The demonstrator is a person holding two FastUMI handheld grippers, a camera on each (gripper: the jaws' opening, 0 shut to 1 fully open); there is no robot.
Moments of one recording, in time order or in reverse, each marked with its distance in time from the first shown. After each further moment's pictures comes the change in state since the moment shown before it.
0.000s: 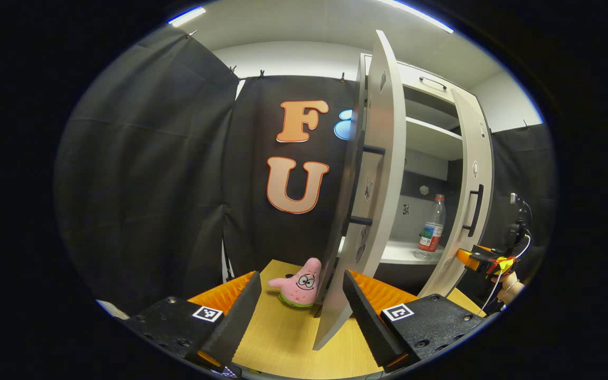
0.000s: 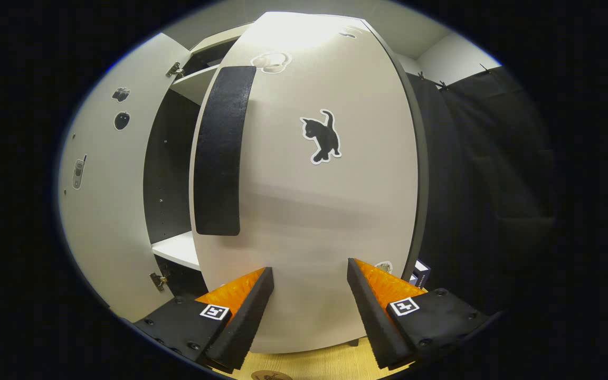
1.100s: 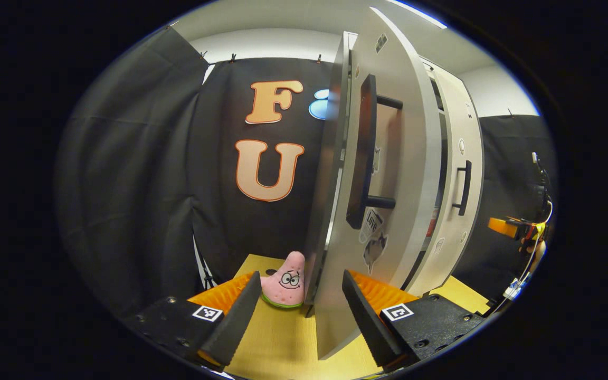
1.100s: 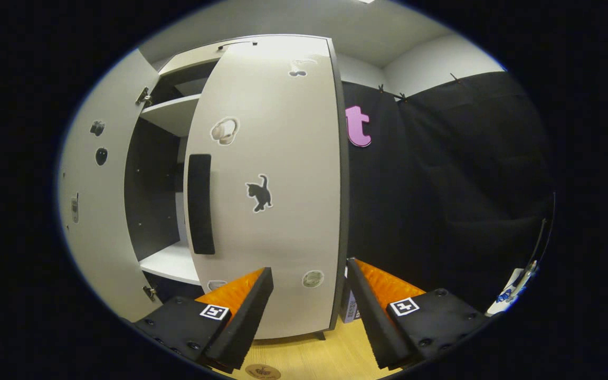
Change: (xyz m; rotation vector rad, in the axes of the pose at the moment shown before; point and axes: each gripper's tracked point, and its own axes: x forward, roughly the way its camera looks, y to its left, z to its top) left arm 0.059 -0.017 -0.024 0.065 0.067 -0.162; right arm -0.114 -0.070 0.065 0.042 -0.052 -0.225
